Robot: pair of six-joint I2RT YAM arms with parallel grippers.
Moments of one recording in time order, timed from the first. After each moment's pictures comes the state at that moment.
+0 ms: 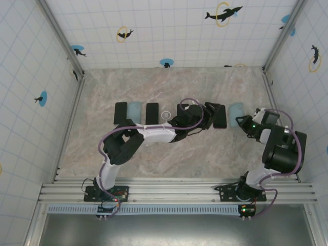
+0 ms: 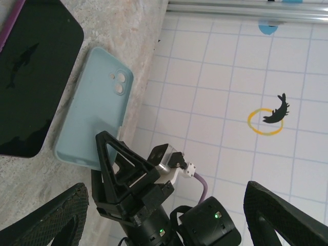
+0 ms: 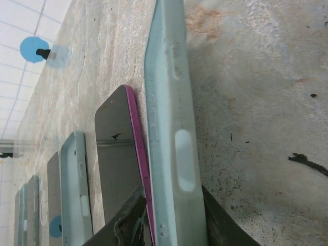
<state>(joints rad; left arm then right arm) -1.03 2.08 1.35 0.47 0.00 -1.65 -0.36 1.61 0.55 0.26 -0.67 0.47</state>
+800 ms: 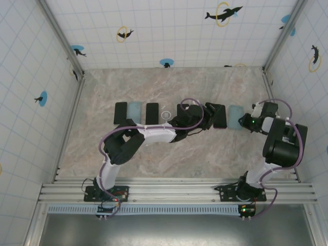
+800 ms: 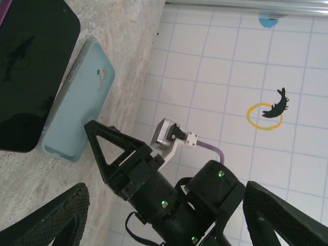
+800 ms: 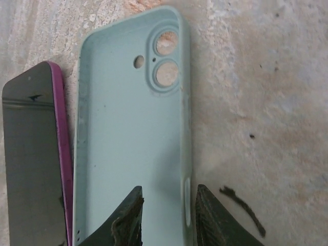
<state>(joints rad) -1.03 2.08 1.35 0.49 0.02 -1.65 -0.31 1.70 0.79 -0.14 -0.44 0.08</state>
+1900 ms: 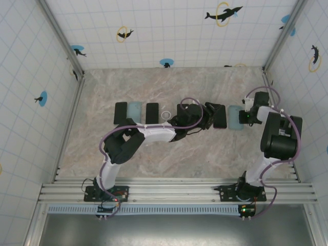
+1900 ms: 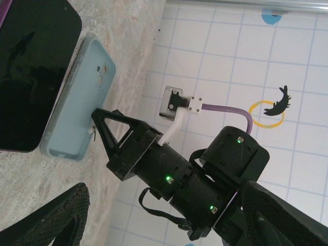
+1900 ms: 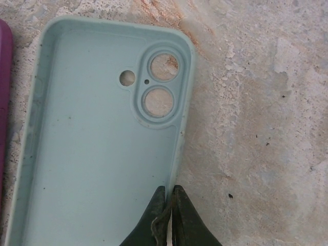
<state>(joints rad) -1.02 2.09 1.35 0.49 0.05 -1.65 -0.21 1.78 0.98 -0.32 -0.15 -0.25</state>
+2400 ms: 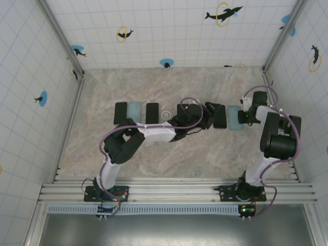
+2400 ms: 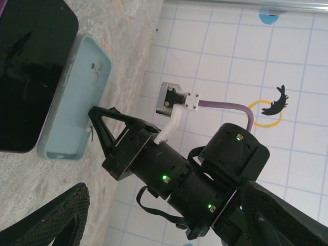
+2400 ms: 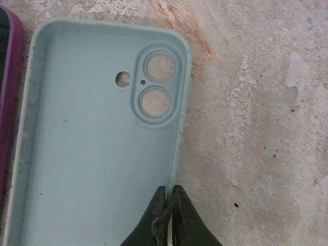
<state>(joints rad) -1.02 2.09 1.35 0.50 0.05 -1.65 -0.18 1.78 0.98 -0.32 -0.14 -0.29</state>
